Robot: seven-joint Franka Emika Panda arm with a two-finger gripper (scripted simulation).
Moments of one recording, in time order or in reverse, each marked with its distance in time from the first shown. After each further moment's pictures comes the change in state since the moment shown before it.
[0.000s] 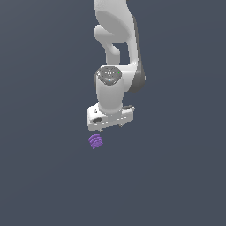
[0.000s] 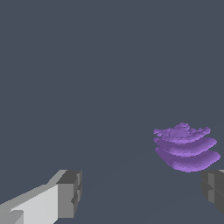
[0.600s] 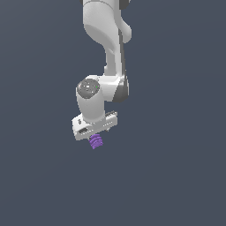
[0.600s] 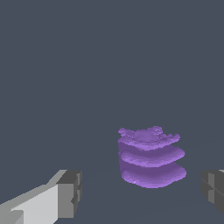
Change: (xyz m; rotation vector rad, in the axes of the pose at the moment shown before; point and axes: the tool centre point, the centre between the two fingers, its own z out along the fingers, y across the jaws) arm -0.005 0.065 0.035 0.004 -0.006 -0.172
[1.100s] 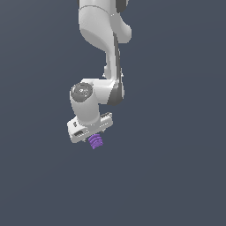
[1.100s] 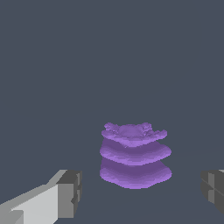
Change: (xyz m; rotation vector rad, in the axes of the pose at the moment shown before) arm -0.007 0.020 0.012 0.002 -0.001 -0.057
